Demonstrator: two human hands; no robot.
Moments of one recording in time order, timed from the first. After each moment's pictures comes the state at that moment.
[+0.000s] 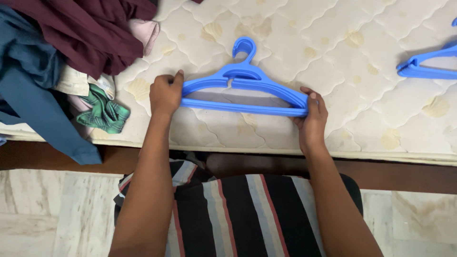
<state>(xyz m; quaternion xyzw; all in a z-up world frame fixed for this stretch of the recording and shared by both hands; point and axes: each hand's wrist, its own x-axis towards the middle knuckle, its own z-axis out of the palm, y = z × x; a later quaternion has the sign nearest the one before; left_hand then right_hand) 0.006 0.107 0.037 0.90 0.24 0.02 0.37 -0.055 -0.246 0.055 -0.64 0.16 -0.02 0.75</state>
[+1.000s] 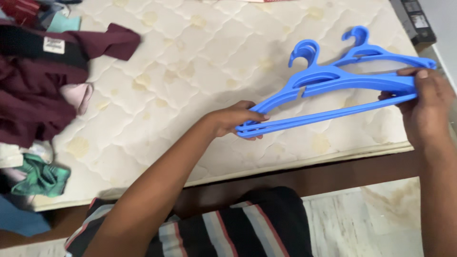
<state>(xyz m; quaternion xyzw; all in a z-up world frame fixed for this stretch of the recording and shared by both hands) 0.042 -0.206 0.124 0.66 -0.08 -0.50 0.56 -0.070 -0.606 0.168 -0.73 0.03 -0.18 0.66</state>
